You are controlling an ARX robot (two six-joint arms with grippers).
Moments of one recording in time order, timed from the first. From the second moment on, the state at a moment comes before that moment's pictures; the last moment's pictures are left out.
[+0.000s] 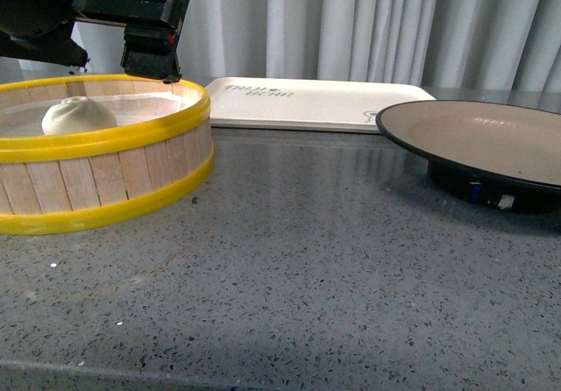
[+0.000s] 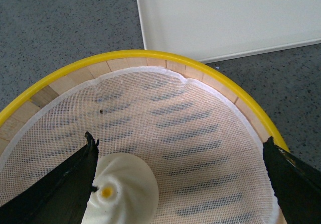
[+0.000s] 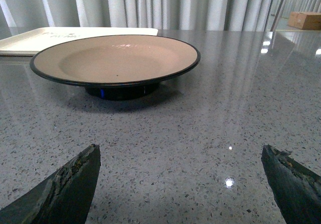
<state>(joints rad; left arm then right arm) -0.24 1.56 1.26 -0.17 -0.09 0.09 0.00 0.00 0.01 0.00 0.00 0.00</state>
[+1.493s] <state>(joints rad) -0.14 1.56 1.20 -0.18 -0.03 0.15 0.00 0.00 0.01 0.00 0.00 0.00</state>
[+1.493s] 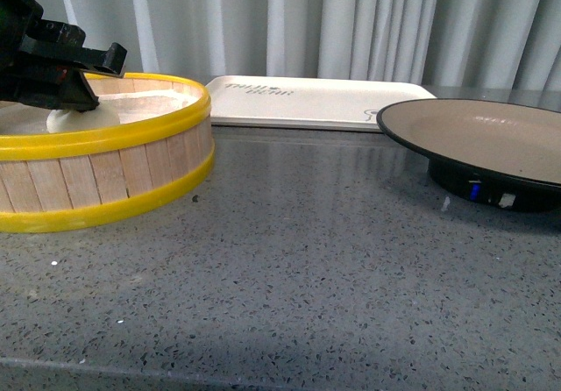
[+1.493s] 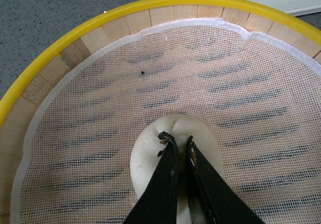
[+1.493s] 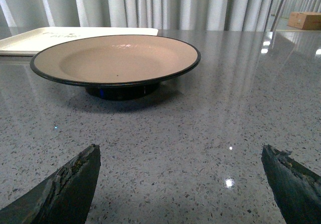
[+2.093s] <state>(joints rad) -0.36 1.56 1.59 -0.30 0.03 0.12 0.00 0.00 0.01 0.00 0.00 0.00</state>
